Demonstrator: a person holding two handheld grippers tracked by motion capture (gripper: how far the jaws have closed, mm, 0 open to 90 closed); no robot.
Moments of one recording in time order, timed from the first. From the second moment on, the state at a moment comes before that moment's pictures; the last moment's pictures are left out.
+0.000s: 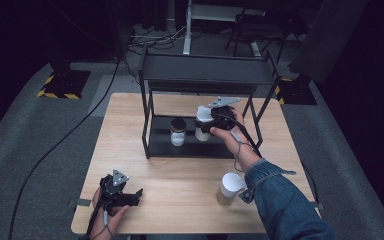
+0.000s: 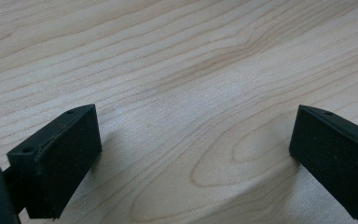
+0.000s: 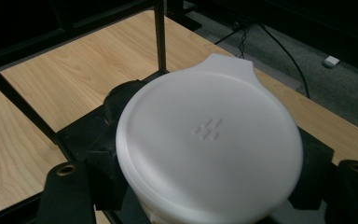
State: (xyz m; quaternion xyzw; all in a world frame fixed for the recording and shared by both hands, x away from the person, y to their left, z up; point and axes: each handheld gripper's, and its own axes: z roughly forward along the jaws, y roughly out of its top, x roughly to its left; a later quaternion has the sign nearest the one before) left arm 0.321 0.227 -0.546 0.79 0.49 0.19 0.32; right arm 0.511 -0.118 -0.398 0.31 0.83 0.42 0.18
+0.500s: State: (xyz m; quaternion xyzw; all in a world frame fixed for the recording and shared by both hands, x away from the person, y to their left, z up) left arm 0.321 0.227 -0.546 0.79 0.49 0.19 0.32; right arm 0.526 -0.110 -0.417 0.32 0.84 0.41 0.17
